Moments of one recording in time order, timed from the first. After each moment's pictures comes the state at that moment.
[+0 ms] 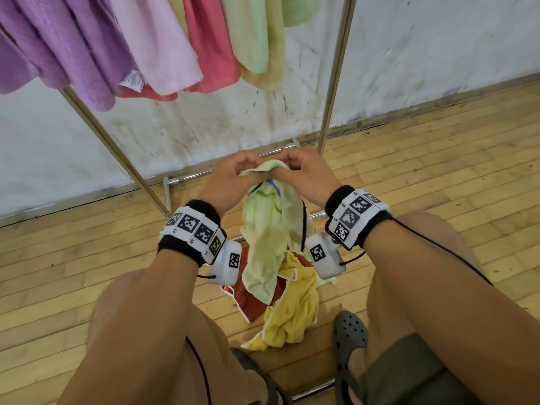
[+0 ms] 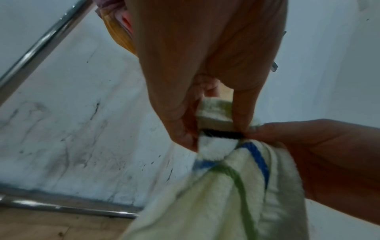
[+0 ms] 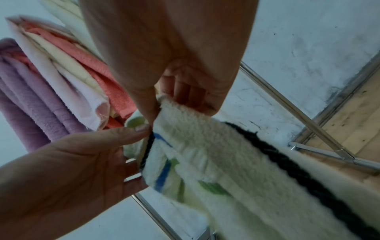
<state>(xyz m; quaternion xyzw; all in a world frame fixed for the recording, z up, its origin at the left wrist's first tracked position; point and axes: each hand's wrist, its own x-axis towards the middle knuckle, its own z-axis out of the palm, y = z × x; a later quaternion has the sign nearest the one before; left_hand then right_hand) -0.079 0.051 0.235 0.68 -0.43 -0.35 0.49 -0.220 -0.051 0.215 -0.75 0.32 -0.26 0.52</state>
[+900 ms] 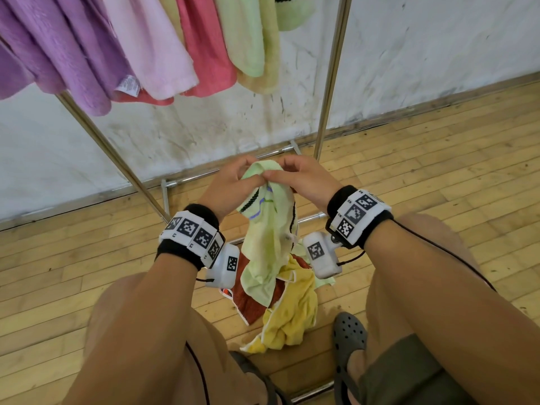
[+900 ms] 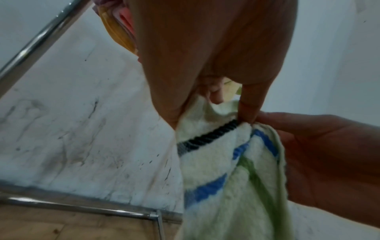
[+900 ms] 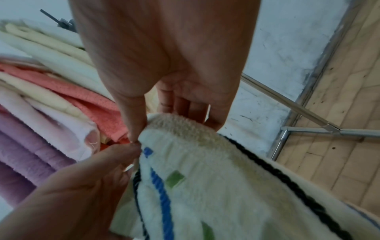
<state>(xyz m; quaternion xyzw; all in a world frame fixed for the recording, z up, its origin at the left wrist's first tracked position) -0.081 0.048 0.234 0.68 -0.41 -0.39 0.46 -0.225 -0.051 0.221 -0.70 0.33 -0.19 0.60</state>
